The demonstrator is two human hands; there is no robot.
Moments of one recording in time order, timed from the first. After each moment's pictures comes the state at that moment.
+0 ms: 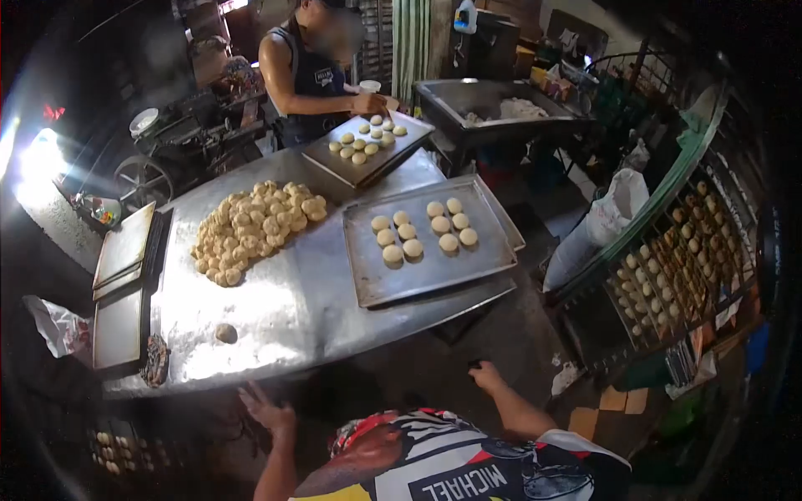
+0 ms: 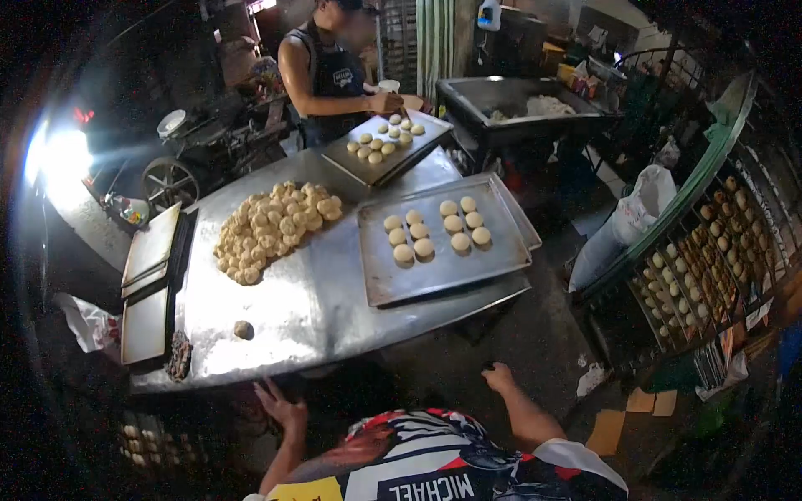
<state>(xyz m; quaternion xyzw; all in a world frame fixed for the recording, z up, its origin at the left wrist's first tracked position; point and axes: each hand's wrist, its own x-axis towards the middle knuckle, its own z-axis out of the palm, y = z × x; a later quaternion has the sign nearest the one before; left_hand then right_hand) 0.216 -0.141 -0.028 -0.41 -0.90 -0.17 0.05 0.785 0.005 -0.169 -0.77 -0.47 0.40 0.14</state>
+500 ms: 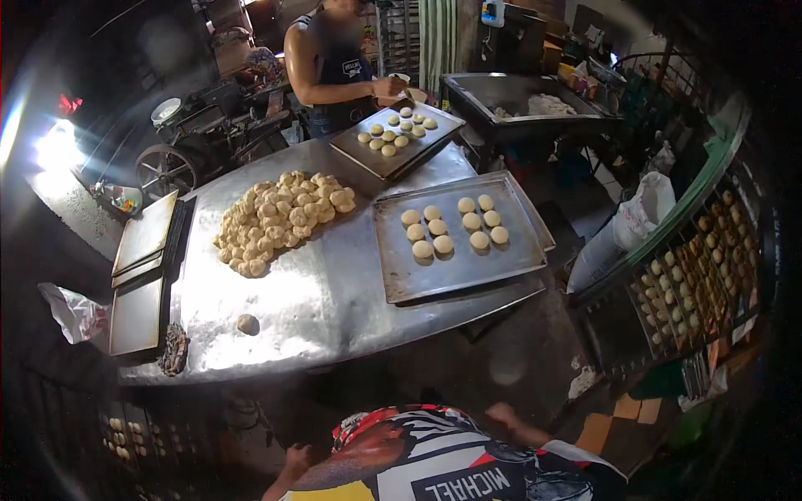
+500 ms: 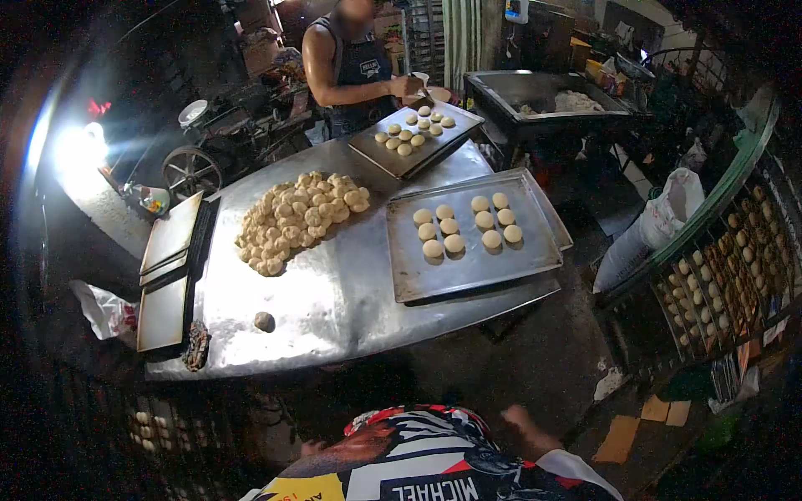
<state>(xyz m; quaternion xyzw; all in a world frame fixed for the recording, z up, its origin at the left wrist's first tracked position) 0.162 -0.309 -0.118 -0.23 -0.84 -0.20 -0.45 0.836 -0.111 -0.306 -0.65 -0.64 0.40 -0.11</state>
